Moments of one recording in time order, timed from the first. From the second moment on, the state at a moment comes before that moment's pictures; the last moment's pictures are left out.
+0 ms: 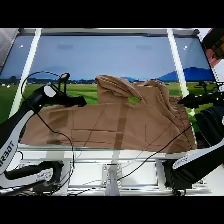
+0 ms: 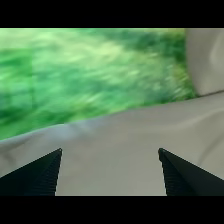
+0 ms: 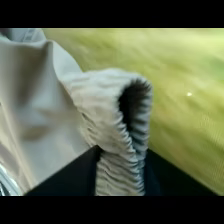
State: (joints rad) left arm -0.13 -1.38 0.92 1.06 -0.82 -1.28; right arm -0.70 -2.01 1.52 -0.94 1.53 0.88
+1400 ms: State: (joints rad) left arm -0.27 -1.73 1.47 1.11 -0.66 -1.24; right arm -0.68 -1.88 1.57 -0.85 1.47 0.85
